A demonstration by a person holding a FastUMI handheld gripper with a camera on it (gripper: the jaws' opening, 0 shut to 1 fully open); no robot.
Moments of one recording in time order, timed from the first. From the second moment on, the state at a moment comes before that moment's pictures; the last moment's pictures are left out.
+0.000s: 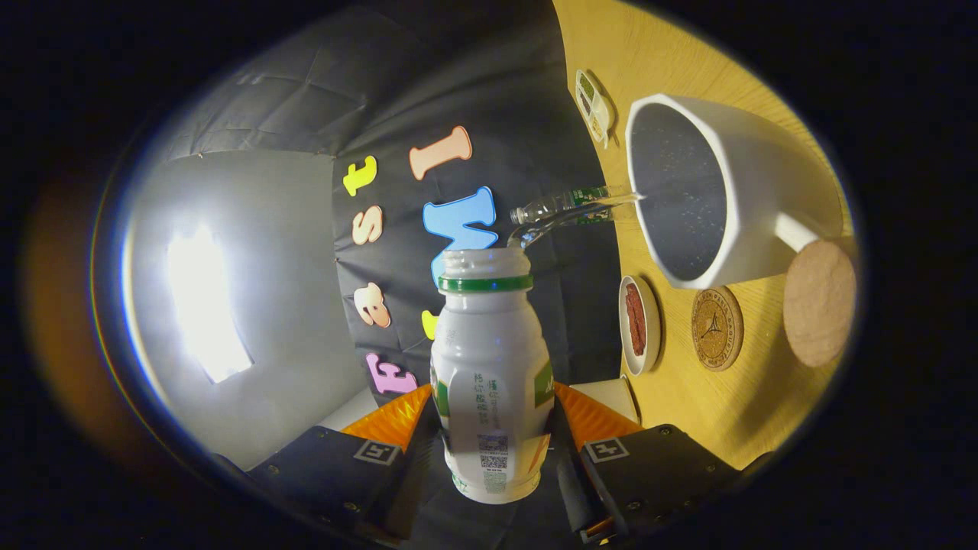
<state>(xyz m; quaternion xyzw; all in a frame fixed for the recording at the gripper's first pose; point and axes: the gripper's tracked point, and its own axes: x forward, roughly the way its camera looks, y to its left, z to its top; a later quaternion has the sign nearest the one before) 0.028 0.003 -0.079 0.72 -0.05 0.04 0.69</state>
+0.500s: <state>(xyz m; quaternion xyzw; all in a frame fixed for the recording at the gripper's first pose) 0.030 0.004 -0.077 0.74 -0.06 0.04 0.67</state>
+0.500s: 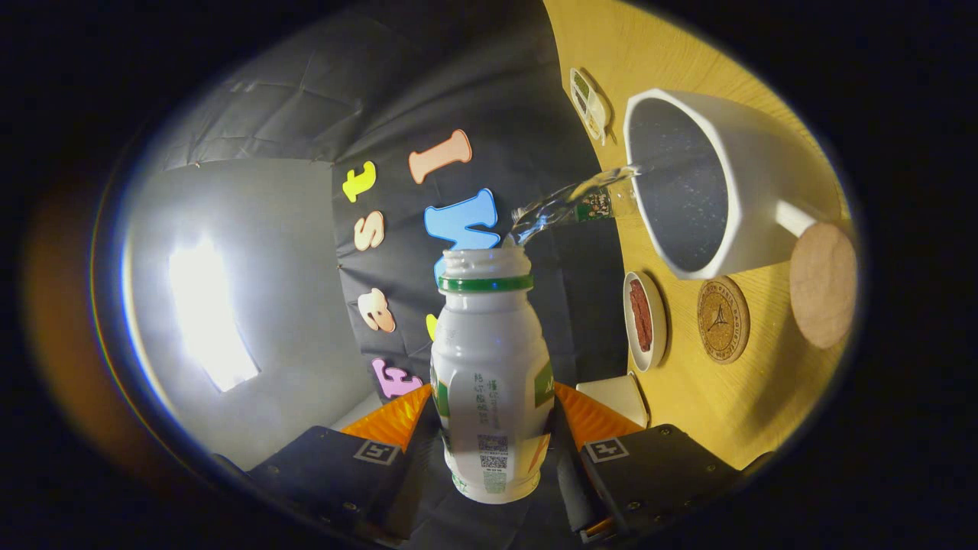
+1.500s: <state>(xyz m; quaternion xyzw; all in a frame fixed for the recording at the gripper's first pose) 0.017 0.015 -0.059 0.76 -0.07 0.05 0.65</state>
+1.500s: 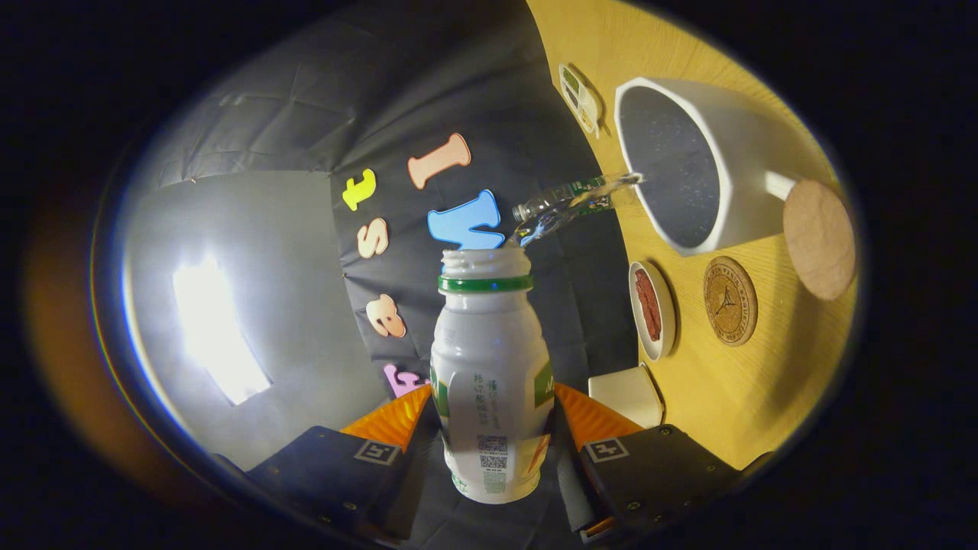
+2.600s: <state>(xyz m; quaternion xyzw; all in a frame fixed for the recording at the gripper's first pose) 0.011 0.010 -0.057 0.78 -0.09 0.04 0.61</state>
